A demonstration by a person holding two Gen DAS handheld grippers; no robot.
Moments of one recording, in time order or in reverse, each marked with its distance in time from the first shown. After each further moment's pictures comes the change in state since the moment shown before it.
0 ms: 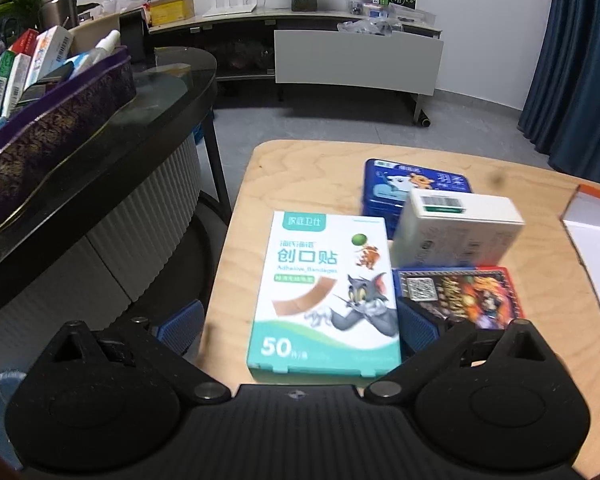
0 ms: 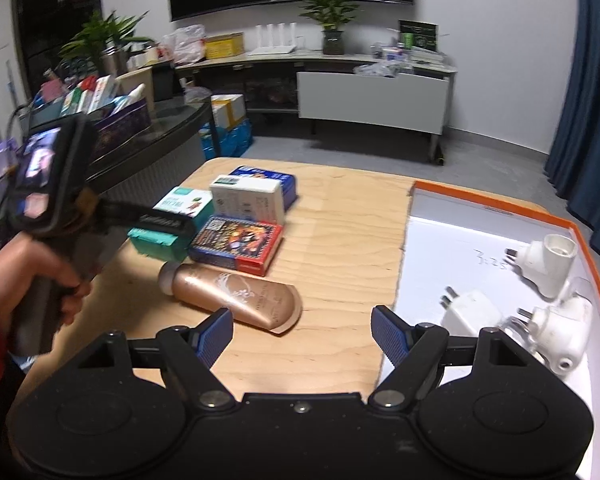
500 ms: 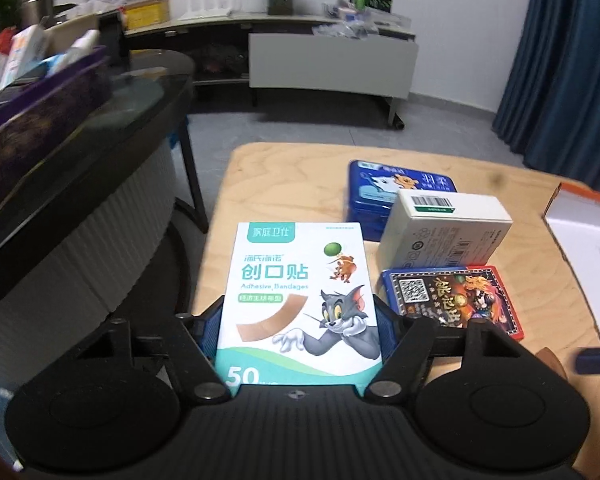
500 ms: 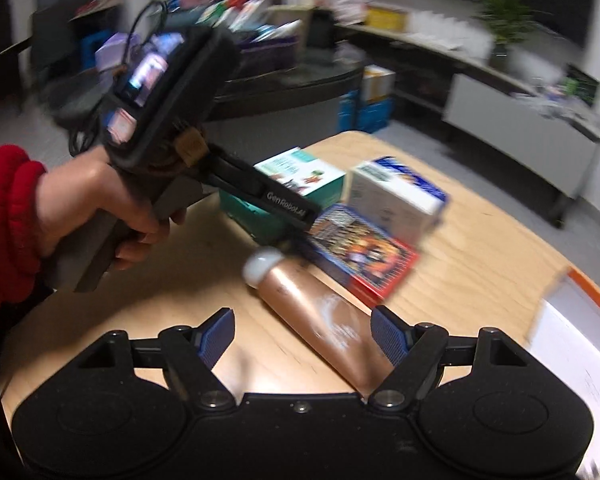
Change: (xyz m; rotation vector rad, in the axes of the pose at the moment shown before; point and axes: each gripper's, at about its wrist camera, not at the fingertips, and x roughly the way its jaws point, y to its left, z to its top) left arm -0.008 0.010 -0.007 0.009 -0.027 -0.084; right arm 0.076 0.055 0.031 -0.433 0.105 0.294
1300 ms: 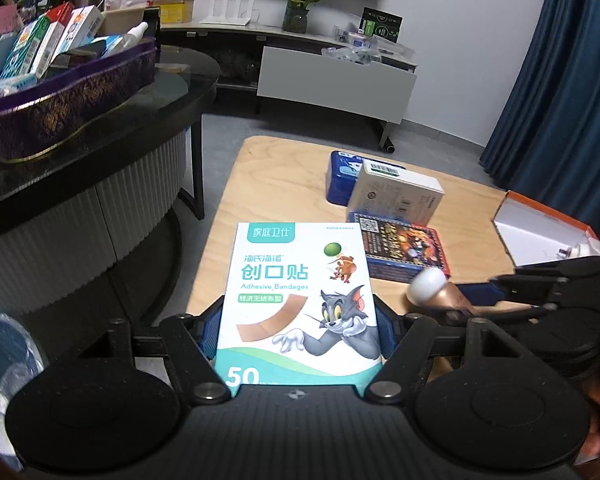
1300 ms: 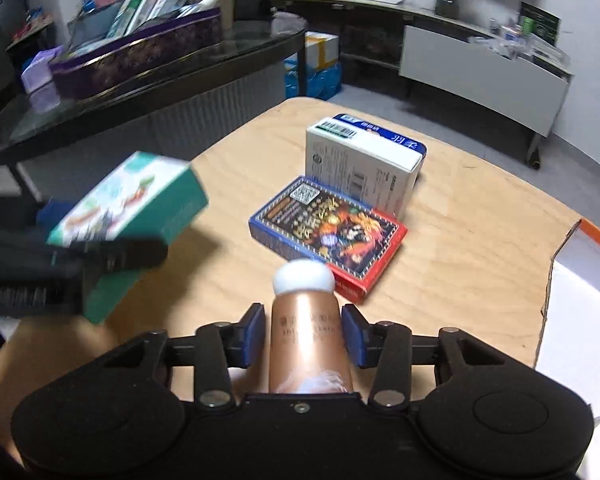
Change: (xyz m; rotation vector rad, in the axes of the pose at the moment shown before) left arm -0.062 -0.008 -0.039 -0.117 -0.046 -0.059; right arm 0.042 -0.025 0.001 0.258 0.030 -0.151
